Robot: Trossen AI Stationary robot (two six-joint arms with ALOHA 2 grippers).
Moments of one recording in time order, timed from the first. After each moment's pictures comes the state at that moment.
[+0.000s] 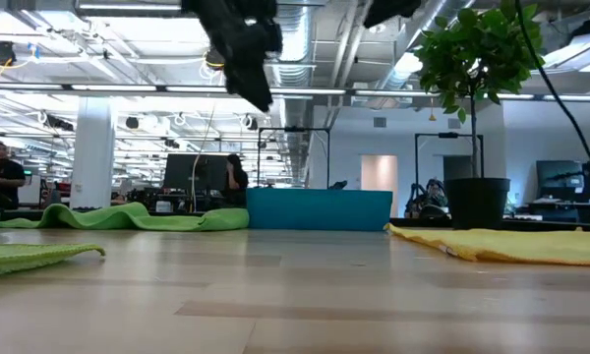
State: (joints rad) left arm 0.39 1.58 1.45 -0.81 0.10 0.14; right arm 0.17 1.44 1.45 -0.92 0.19 0.00
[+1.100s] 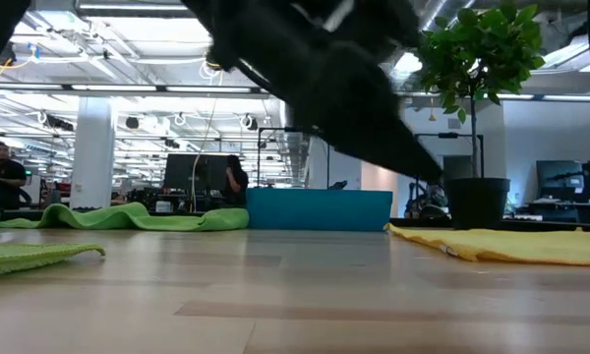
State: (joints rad) left arm -0.22 2.12 1.41 0.05 -0.01 0.24; right arm 0.67 1.38 1.32 -1.04 0.44 0.59
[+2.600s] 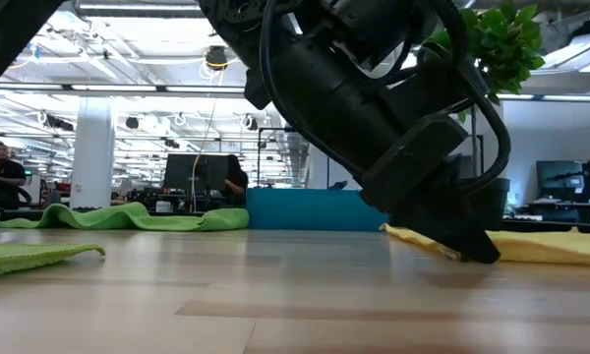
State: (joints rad) left arm -0.22 2.34 1.58 -0.05 -0.08 0.08; right arm 0.72 1.38 1.32 -1.06 0.45 0.60
